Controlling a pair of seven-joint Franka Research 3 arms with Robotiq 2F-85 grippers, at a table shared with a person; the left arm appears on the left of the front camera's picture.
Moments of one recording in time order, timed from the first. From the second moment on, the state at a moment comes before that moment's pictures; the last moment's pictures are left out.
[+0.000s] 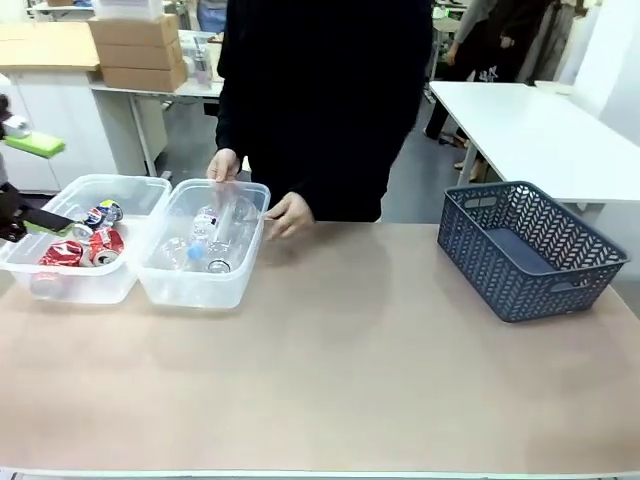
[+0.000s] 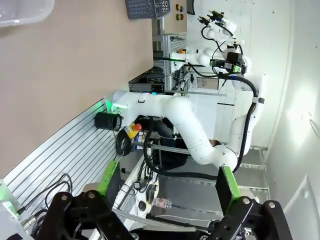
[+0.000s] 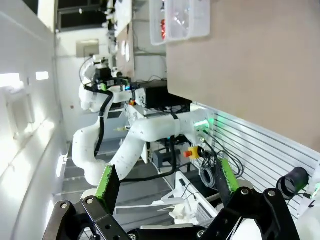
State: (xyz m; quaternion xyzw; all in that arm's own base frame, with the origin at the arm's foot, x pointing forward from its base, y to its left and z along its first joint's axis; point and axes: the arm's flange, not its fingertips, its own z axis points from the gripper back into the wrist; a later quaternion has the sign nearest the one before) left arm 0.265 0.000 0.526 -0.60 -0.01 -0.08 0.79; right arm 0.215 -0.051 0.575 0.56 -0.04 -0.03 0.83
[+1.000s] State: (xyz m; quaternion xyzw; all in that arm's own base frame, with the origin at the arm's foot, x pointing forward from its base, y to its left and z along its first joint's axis) left arm 0.265 0.004 0.525 -0.60 -0.01 -0.08 0.79; right arm 0.215 -0.057 0.572 0.56 -0.05 -0.03 0.83
